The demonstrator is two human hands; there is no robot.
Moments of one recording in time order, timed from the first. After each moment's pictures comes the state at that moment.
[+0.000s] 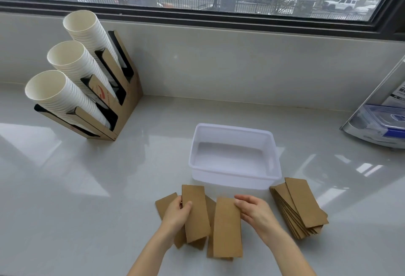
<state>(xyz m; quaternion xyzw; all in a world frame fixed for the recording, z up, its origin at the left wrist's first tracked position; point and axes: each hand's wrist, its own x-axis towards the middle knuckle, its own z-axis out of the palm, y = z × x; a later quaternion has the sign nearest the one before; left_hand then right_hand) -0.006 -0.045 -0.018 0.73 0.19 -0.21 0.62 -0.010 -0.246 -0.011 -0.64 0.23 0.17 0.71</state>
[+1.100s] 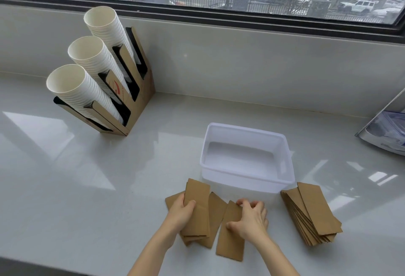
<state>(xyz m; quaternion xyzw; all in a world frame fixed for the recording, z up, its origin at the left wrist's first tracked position) -0.012 -0.031 -0.005 0.72 0.19 -0.22 0.63 -0.011 -0.205 -0.027 -0.93 0.17 0.20 0.25</state>
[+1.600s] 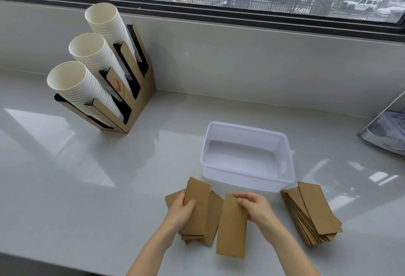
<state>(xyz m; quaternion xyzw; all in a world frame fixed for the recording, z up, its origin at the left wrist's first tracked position) -0.014 -0.029 -0.006 0.72 0.19 -0.23 0.63 0.000 -0.223 -0.004 -0.75 0.20 0.20 0.60</state>
